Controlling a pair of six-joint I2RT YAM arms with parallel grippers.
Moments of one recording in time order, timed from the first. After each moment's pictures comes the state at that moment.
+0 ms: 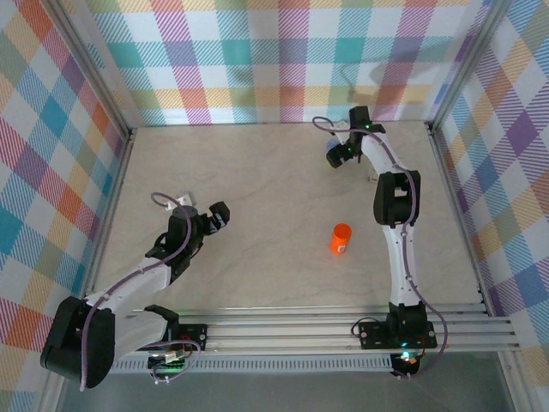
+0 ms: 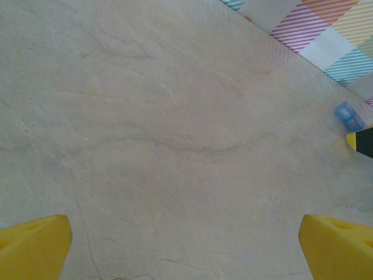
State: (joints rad) left arm -0.35 1.08 0.42 0.15 -0.15 -0.68; right arm 0.13 2.61 2.37 -0.79 -0.07 -0.50
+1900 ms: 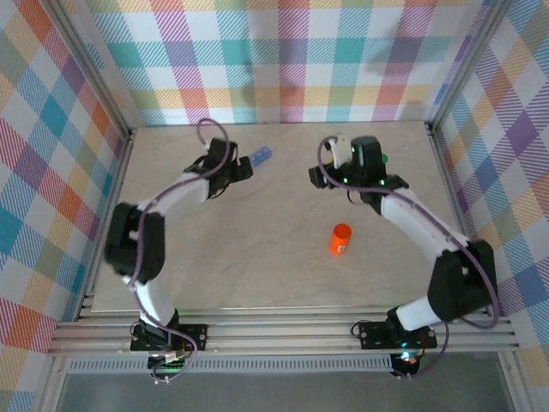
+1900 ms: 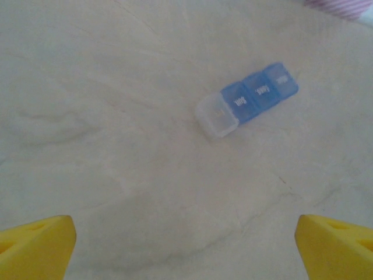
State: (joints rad) left arm -0.37 1.87 1.40 -0.35 -0.19 -0.49; right arm 0.37 1.42 1.07 -0.20 -0.27 0.01
